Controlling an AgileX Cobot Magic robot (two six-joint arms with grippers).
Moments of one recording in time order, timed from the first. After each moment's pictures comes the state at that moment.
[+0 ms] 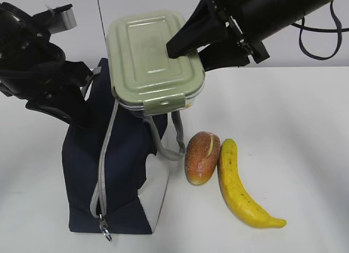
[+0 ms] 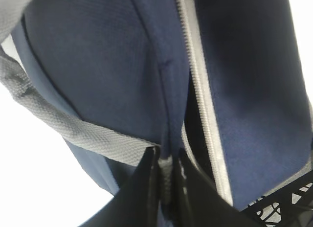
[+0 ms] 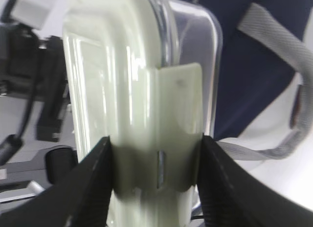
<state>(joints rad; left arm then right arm) -0.38 1.58 -1.26 -0.42 1.05 0.08 0.23 1.68 -1.46 1.01 1.19 -0.40</state>
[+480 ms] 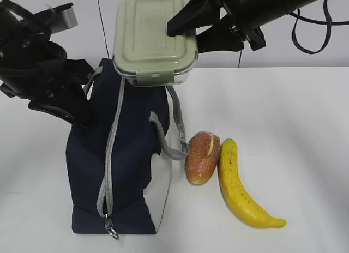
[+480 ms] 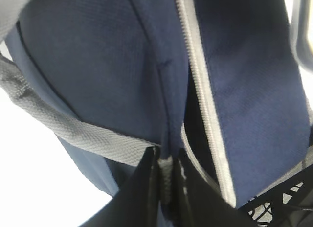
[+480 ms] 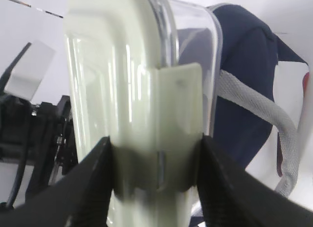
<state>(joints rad) -0.38 1.58 -1.26 -0.44 1.05 0.08 0.23 1.68 -1.46 1.04 1.01 -0.38</state>
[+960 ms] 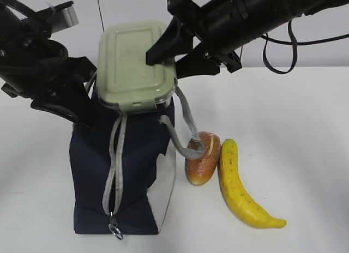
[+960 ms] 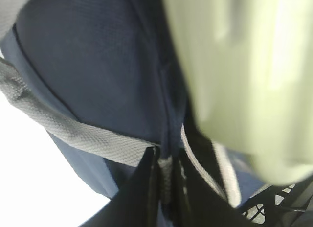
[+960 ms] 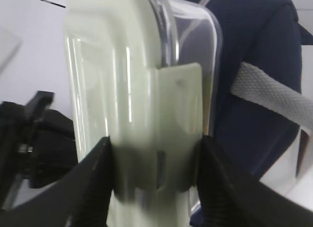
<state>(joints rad) -0.38 1.58 -1.26 -0.47 1.05 0.08 0.30 1.76 -1.46 1.02 0.96 -0.36</state>
